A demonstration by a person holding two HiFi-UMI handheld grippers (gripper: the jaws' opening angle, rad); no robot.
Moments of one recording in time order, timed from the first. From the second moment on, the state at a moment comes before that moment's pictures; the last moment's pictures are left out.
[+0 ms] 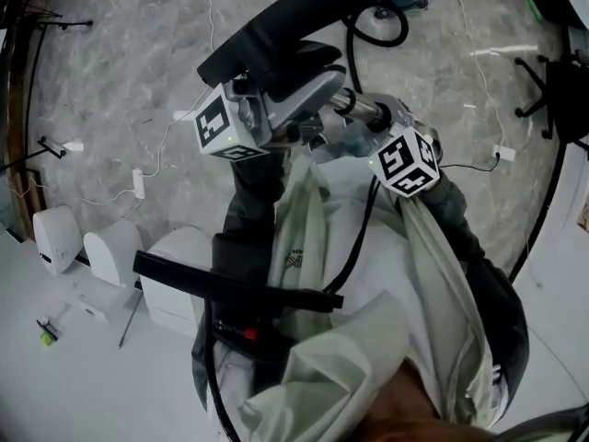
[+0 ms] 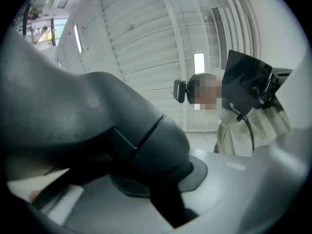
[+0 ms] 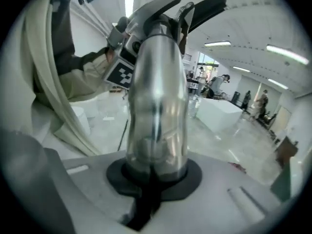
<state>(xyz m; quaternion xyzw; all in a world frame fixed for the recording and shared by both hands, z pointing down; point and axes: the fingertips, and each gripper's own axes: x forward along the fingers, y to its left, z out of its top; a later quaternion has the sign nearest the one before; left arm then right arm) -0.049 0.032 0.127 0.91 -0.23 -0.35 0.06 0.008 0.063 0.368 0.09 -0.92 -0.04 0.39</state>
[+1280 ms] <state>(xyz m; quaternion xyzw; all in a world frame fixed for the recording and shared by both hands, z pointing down) -0.030 0.041 0.133 0.91 -0.25 -0.33 0.02 0.024 0.074 0.385 0.05 -0.93 -0.01 0.37</state>
